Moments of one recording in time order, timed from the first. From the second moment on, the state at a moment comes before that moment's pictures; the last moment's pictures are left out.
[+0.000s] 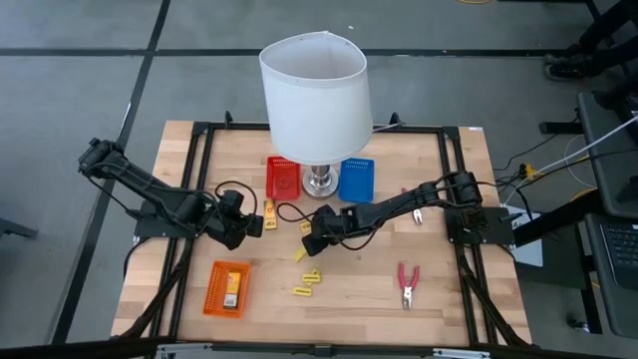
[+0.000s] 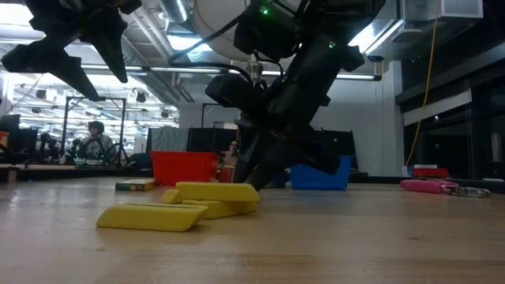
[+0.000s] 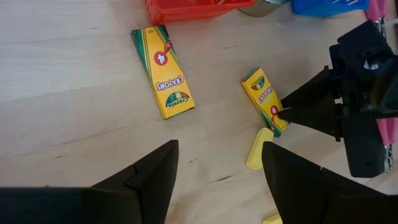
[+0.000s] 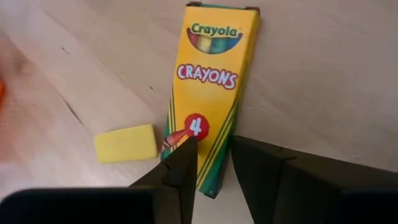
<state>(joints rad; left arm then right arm) -0.45 1.10 0.81 -0.84 -0.47 -1.77 0.17 2.06 1.30 -0.27 0.06 1.15</state>
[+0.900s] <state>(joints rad) -0.47 1.10 0.81 -0.84 -0.48 -1.76 0.19 2.02 1.30 -0.24 0.11 1.12</state>
